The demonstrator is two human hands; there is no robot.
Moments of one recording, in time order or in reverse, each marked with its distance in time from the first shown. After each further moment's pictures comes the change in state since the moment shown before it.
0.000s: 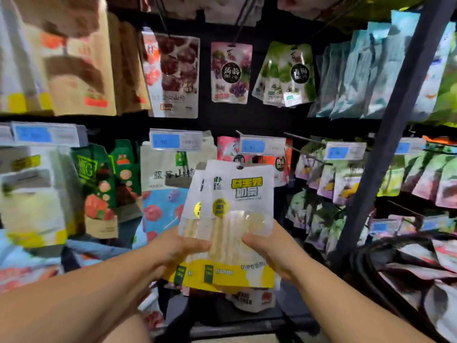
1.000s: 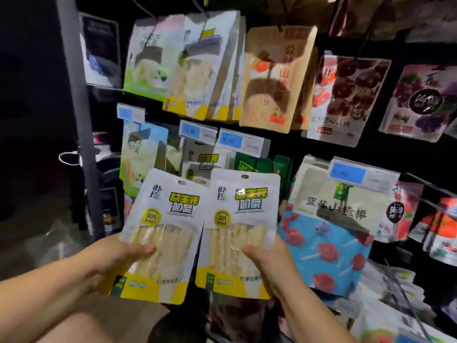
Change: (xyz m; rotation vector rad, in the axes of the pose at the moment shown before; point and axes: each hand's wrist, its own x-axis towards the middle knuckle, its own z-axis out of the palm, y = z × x) left_hand -0.213 -0.022 -0.243 -0.213 0.749 -0.078; right_hand 0.084 0.022 0.259 -0.055 -0.290 -0.119
